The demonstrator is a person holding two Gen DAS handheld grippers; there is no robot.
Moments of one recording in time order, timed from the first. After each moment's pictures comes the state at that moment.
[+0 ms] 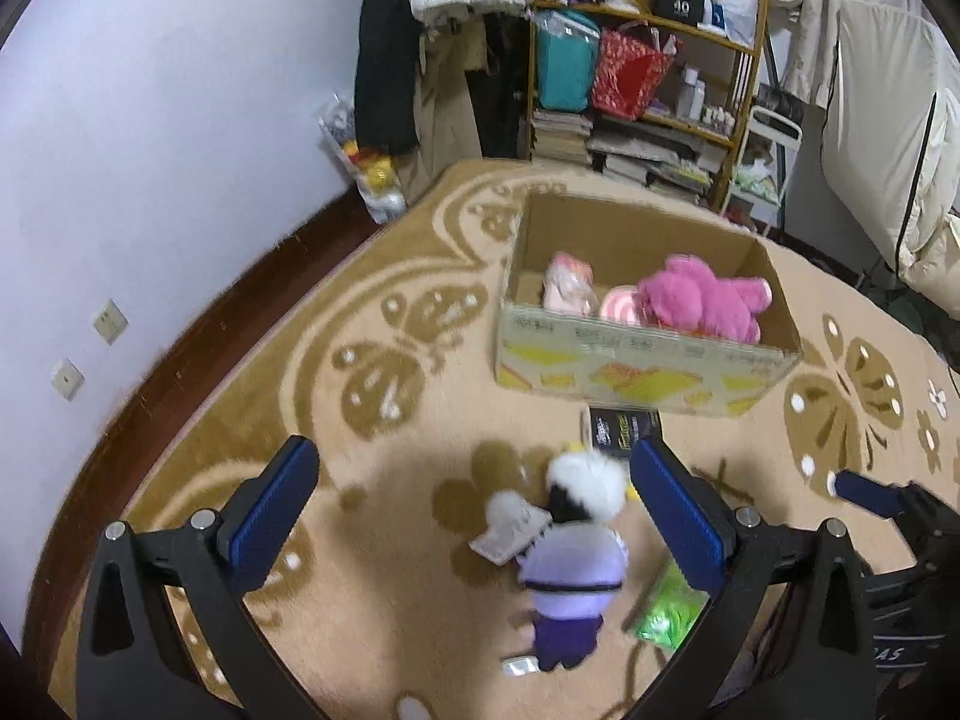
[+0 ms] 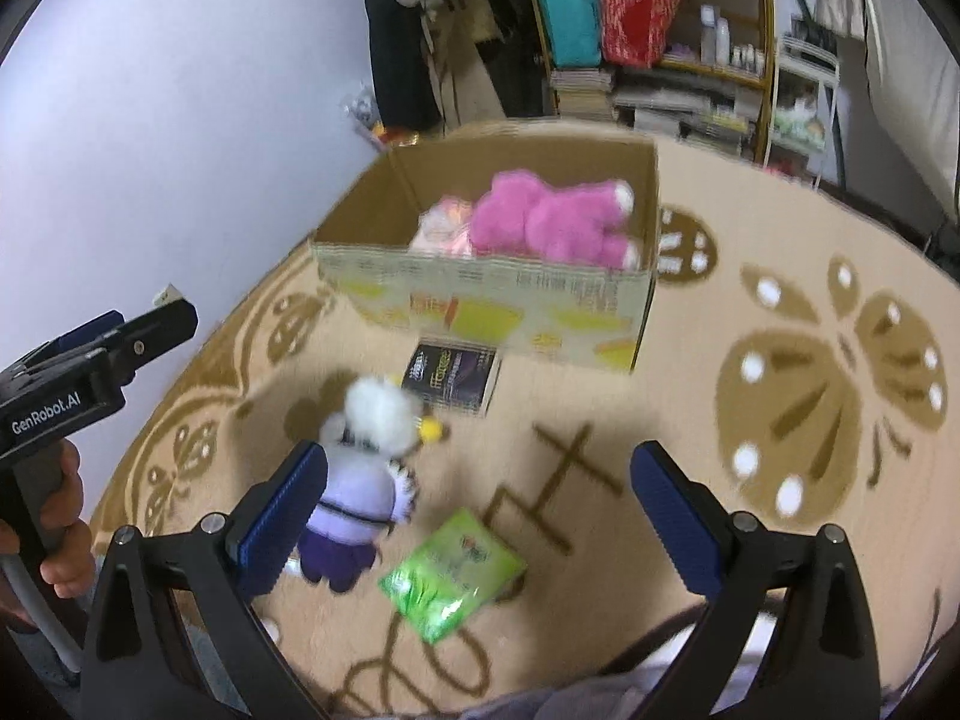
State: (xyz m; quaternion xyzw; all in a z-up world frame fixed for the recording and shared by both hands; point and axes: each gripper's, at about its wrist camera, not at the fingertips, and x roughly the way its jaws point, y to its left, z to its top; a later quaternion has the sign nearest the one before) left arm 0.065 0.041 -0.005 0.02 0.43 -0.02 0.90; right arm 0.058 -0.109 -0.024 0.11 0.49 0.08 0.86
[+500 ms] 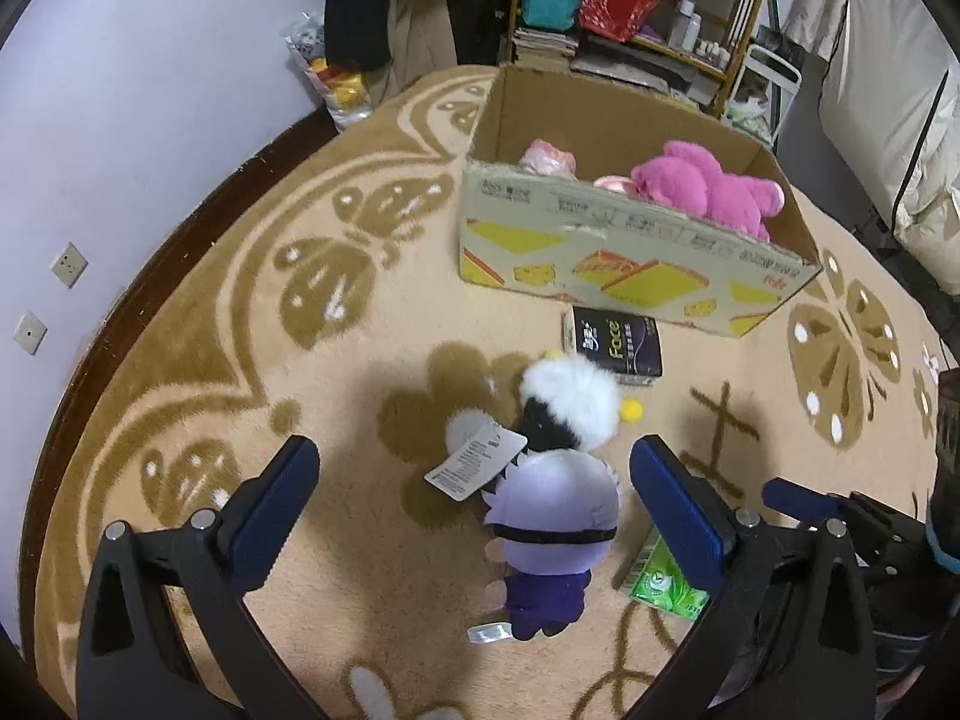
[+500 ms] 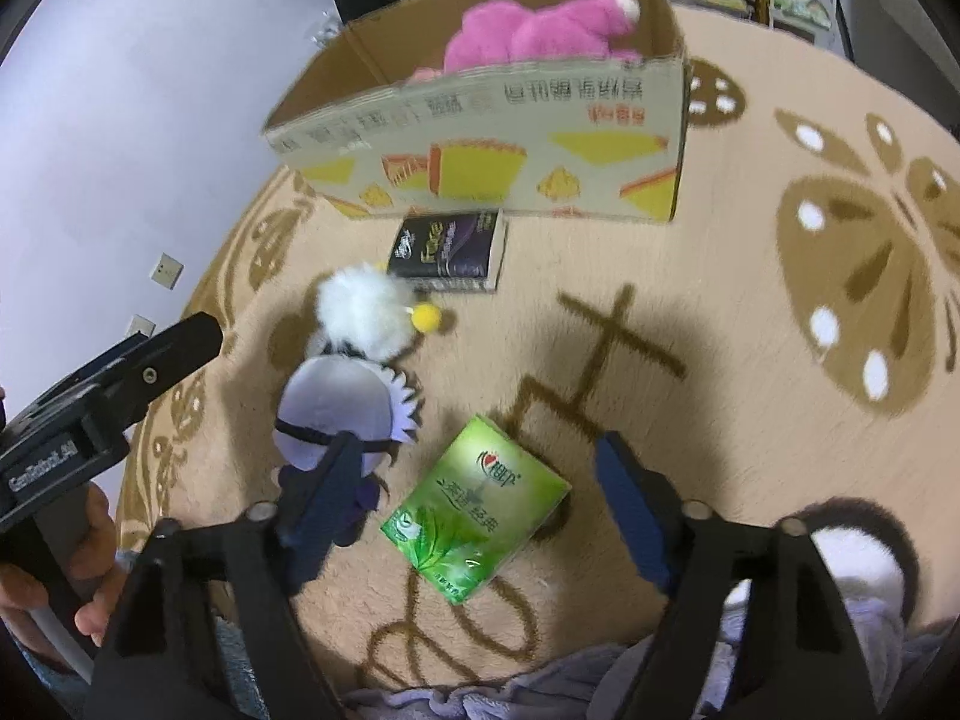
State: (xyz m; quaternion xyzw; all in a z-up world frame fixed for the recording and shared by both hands) left arm 0.072 0.031 -0.065 0.00 0.51 -0.05 0.86; right arm 0.067 -0.100 -0.087 0.17 0.57 0.08 0.80
